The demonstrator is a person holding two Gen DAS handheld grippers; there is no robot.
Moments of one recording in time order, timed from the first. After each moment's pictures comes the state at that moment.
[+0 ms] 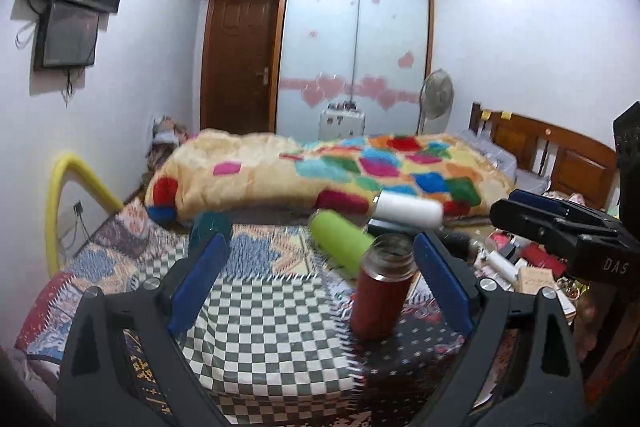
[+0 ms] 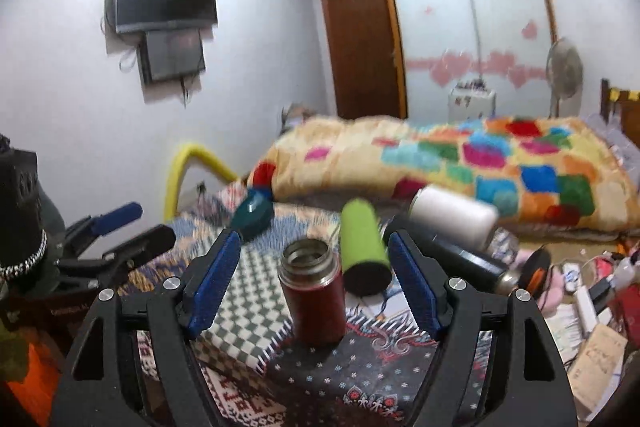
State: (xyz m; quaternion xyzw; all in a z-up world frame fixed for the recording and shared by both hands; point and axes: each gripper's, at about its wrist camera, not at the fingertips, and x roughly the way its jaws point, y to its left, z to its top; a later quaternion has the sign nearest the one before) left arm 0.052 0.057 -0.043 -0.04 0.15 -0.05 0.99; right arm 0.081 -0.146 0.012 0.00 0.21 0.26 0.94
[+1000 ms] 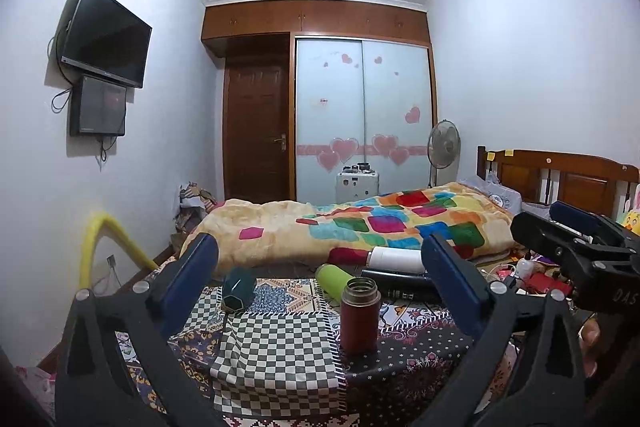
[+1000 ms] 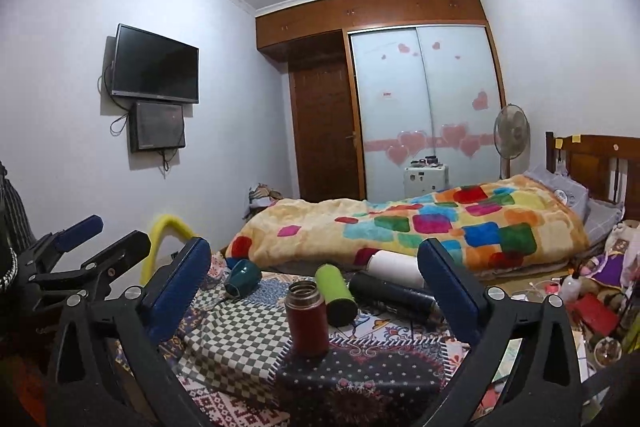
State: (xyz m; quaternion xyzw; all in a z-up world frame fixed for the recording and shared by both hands) left arm -0.059 0.020 0.007 0.00 0.05 -0.01 1.00; right arm -0.020 -0.168 0.046 0.02 0.09 0.18 0.98
